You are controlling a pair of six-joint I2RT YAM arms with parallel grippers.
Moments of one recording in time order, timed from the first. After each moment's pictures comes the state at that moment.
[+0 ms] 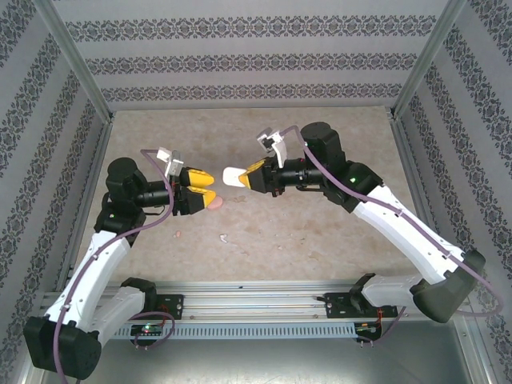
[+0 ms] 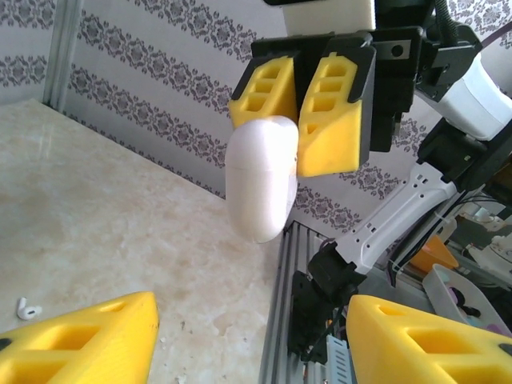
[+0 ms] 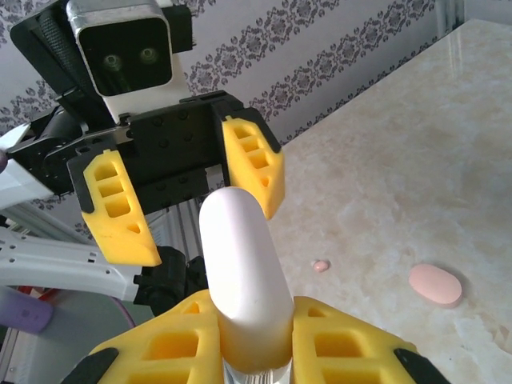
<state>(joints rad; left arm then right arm) -0.16 0.90 0.77 0.06 1.19 -0.35 0.69 1.27 1.34 -0.48 -0.68 0.25</state>
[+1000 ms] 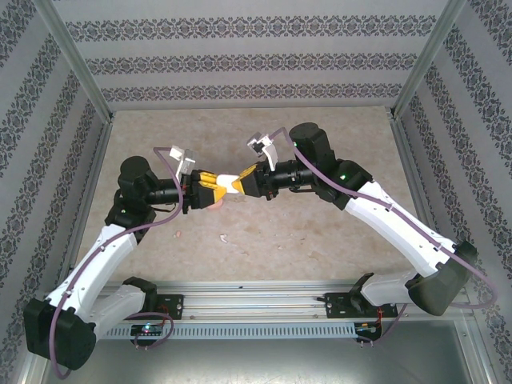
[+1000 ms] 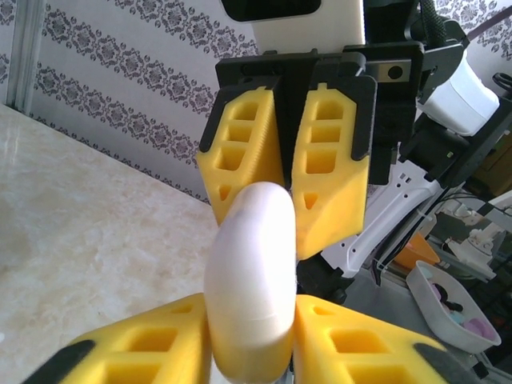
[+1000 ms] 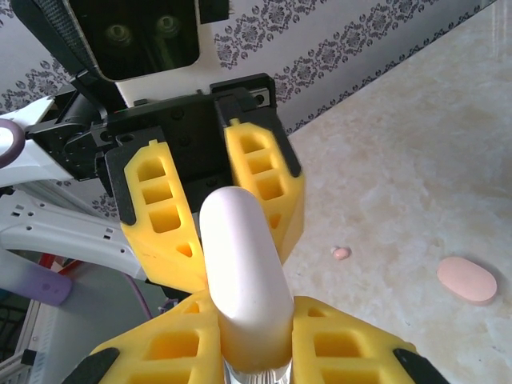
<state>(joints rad) -0.26 0.97 0.77 0.19 1.15 -0.40 0.72 1.32 1.36 -0.50 -0.72 0.23</state>
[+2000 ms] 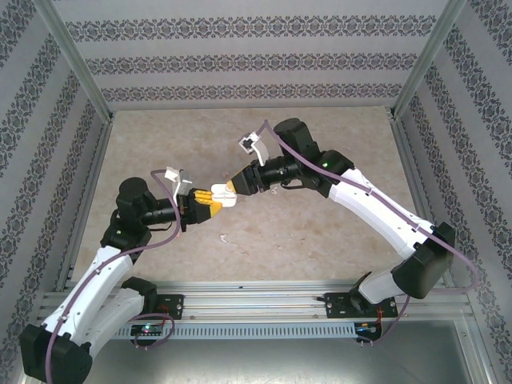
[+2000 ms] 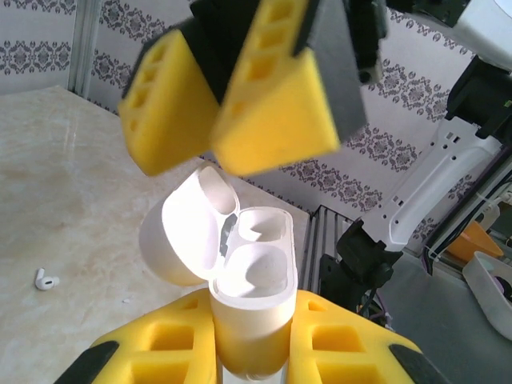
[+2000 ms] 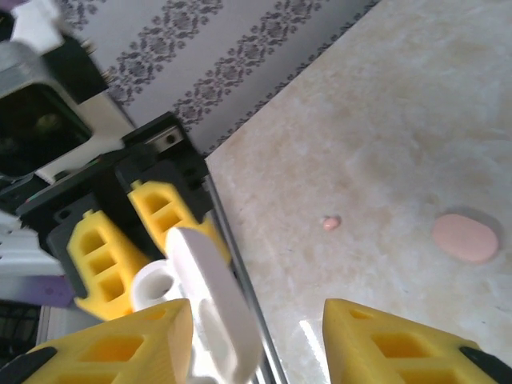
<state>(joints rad) -0.26 0.78 0.59 0.07 1.02 -0.26 0.69 1.47 1.44 -0.58 -0.72 0.27</state>
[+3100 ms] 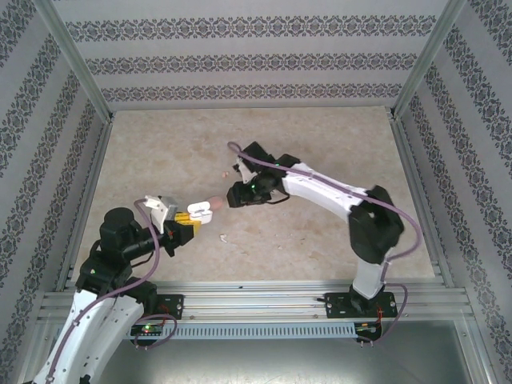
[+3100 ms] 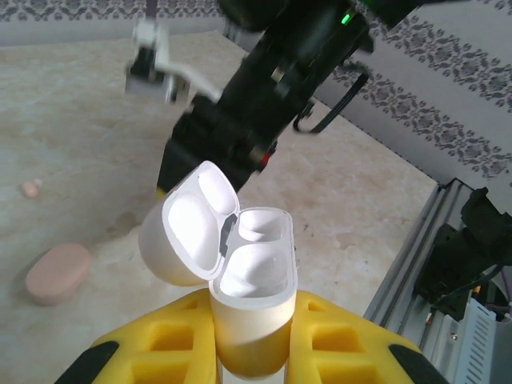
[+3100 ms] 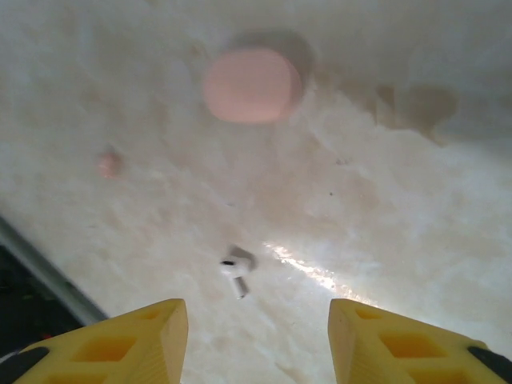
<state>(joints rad) -0.26 0.39 0.60 -0.59 0.61 -0.09 0.77 1.87 1.47 -0.75 -0.34 0.50</state>
